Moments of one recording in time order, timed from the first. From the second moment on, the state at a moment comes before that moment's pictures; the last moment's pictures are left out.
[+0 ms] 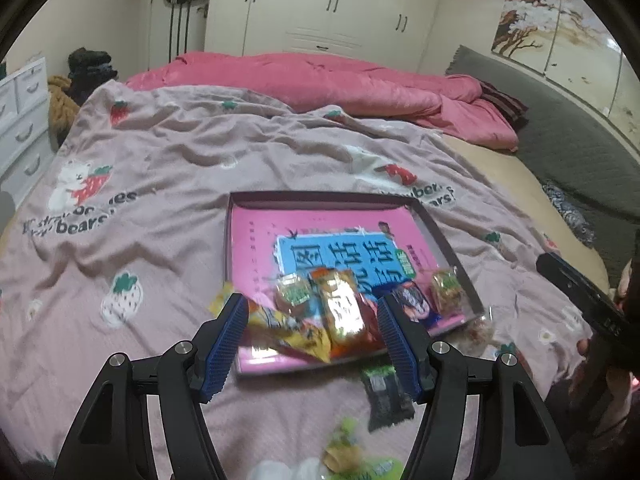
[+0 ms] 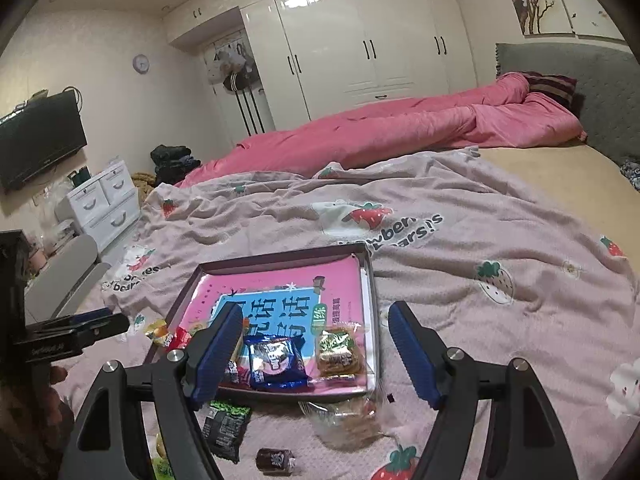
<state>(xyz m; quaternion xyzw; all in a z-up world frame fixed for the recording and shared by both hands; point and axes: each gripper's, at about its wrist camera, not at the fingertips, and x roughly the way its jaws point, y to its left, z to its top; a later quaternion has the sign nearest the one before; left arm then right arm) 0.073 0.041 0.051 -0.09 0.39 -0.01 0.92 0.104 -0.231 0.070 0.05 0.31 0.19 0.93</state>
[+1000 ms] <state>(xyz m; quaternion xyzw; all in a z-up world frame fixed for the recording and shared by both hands) 0.027 0.005 0.026 -0.08 0.44 -0.03 0.90 0.049 -0.190 0.046 0.00 0.35 0.22 0.91</state>
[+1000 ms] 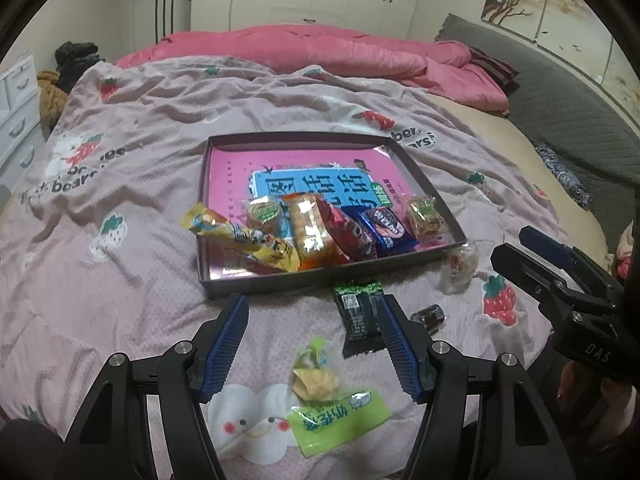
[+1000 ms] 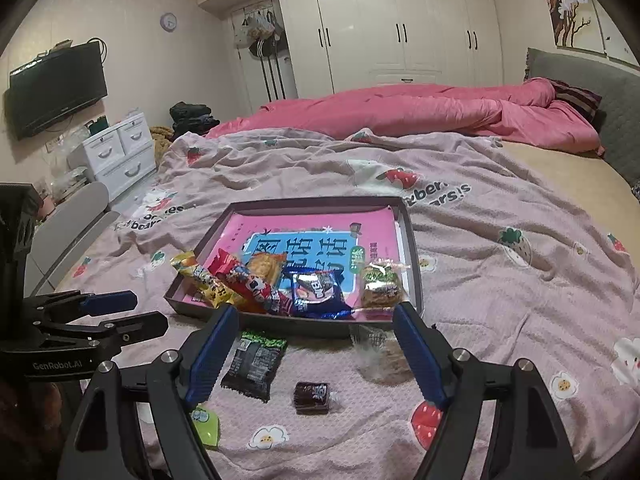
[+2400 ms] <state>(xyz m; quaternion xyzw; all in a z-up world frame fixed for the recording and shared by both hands) 0.033 -0.007 -0.055 -0.10 0.56 -0.01 0.82 0.052 -0.169 -0.027 -0.07 0.48 0.20 0.85</state>
